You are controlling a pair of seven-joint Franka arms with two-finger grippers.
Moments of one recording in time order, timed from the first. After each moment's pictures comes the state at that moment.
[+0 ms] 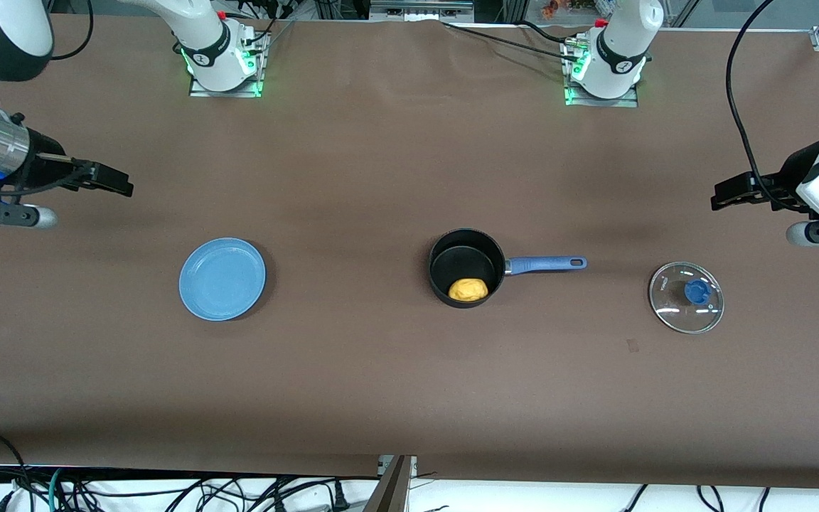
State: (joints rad) left arm 0.05 0.20 -0.06 -1.41 -0.02 1.45 -0.04; right arm 0.59 0.12 -0.58 -1.63 0.11 1.56 0.10
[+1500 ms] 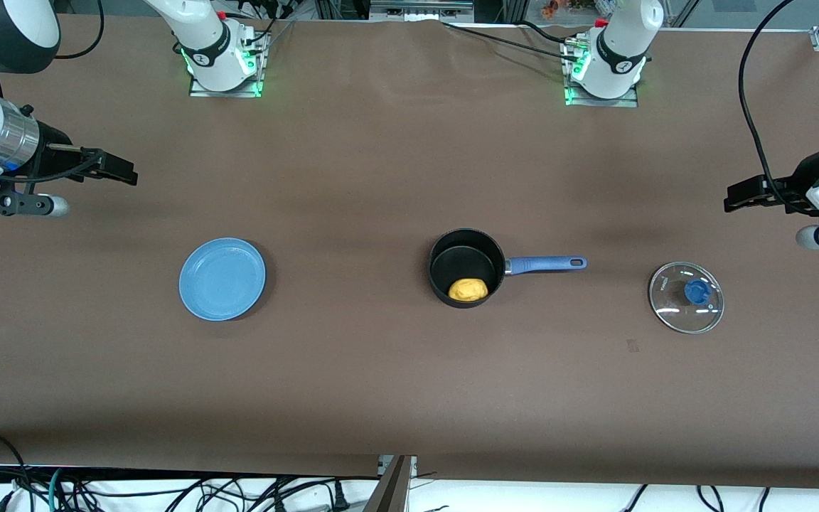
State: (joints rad) left arm 0.09 0.21 -0.08 -1.41 0.02 1.45 0.00; right arm 0.00 0.04 0.04 -1.72 0.05 1.58 0.10
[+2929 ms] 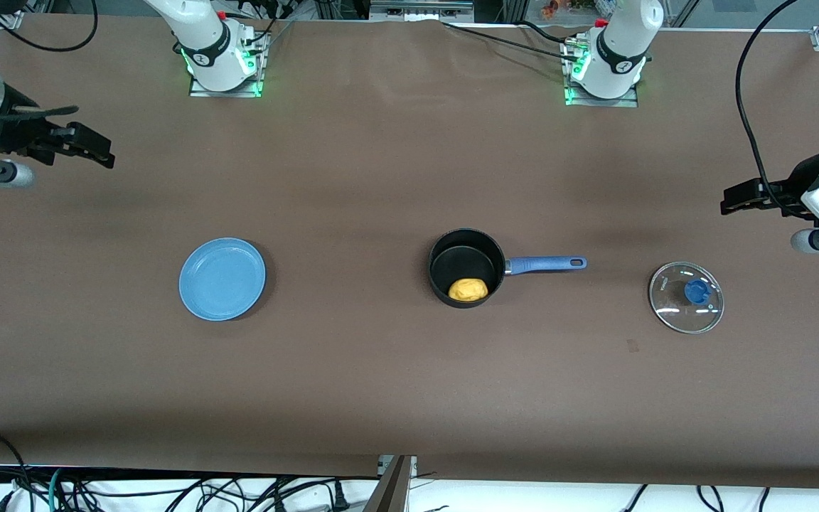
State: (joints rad) left arm 0.09 0.22 -0.09 -1.40 0.02 1.45 0.00; right arm -0.01 -0.05 0.07 -1.68 0.01 1.55 0.11
